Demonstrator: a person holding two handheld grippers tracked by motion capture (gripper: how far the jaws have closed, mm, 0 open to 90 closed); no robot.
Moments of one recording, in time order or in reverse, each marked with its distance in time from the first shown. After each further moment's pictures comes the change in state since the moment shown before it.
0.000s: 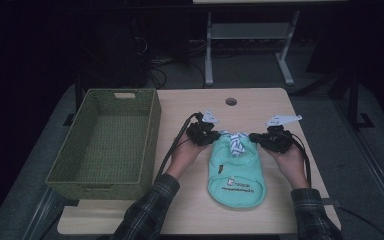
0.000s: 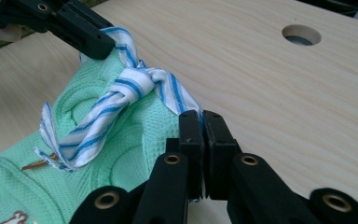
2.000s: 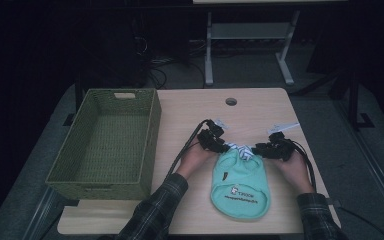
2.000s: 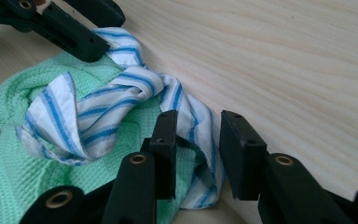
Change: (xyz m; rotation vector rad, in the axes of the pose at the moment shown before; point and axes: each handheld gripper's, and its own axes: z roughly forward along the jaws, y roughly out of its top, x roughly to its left) left arm -0.007 -0.009 0.058 0.151 -0.099 -0.054; right arm -0.020 -0.038 0.019 0.156 0.032 0.101
